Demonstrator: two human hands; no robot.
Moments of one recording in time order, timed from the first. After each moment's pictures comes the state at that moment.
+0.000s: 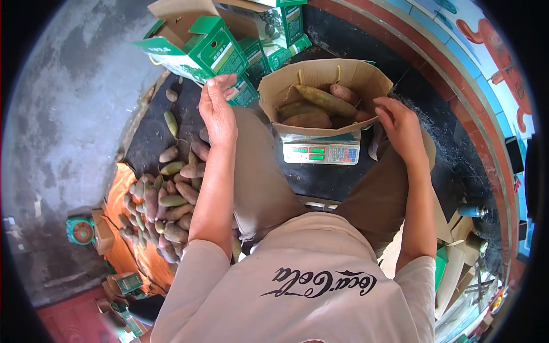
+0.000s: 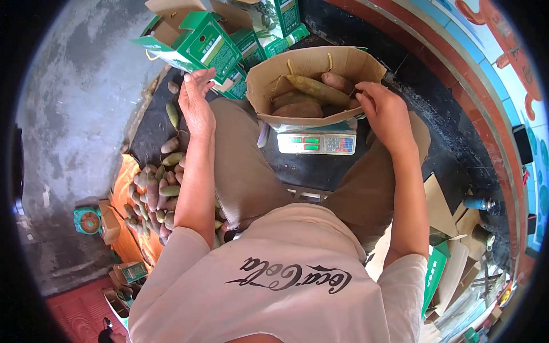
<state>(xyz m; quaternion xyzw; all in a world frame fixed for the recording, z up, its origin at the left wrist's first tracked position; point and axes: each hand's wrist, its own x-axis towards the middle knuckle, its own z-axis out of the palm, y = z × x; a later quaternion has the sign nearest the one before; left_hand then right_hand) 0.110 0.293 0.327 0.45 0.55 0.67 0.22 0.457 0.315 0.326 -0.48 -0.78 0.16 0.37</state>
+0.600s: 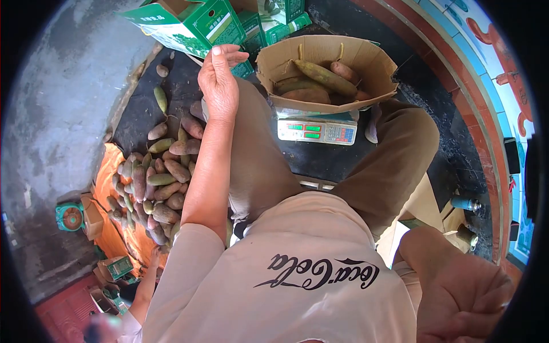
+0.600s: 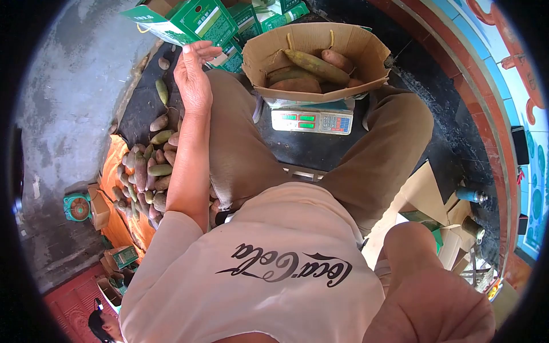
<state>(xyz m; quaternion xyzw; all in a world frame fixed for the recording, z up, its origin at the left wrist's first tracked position) 0.117 0.285 0.326 0.52 0.55 0.63 0.15 0.428 0.161 0.495 -0.05 -0.74 -0.05 0.67</state>
